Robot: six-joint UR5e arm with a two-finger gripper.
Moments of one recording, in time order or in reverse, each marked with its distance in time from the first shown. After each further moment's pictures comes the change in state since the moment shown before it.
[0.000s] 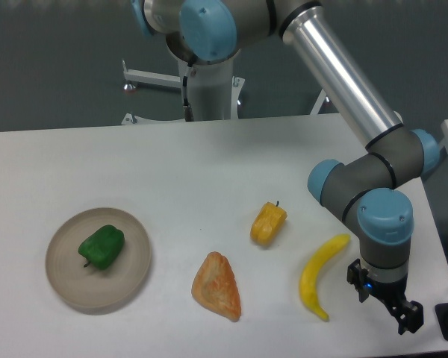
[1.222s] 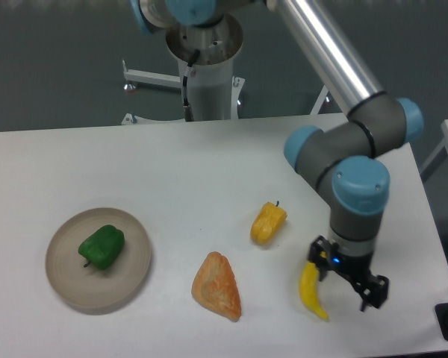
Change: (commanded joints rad) arm -0.086 0.293 -0.304 -0.094 -0.225 -0.420
